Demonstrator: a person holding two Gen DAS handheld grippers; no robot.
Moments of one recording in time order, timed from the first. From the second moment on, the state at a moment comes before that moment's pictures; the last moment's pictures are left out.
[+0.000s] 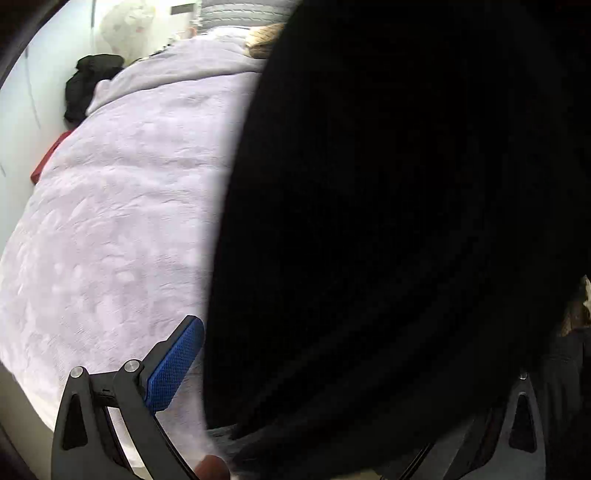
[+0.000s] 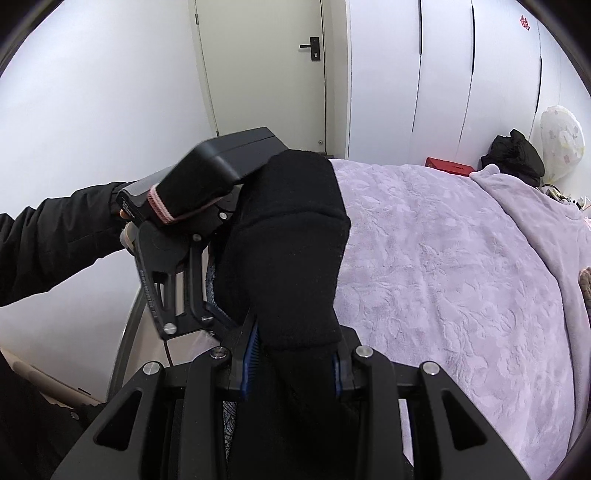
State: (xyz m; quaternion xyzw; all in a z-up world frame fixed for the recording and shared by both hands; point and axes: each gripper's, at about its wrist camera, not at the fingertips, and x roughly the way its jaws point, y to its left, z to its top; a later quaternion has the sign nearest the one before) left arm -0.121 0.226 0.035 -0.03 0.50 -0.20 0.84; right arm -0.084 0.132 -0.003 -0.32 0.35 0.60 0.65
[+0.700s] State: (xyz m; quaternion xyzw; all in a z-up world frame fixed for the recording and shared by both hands) left arm -0.115 0.200 0.017 -0.08 0.53 -0.22 0.81; right arm -0.097 0.123 -0.003 -0.37 0.32 0.55 0.68
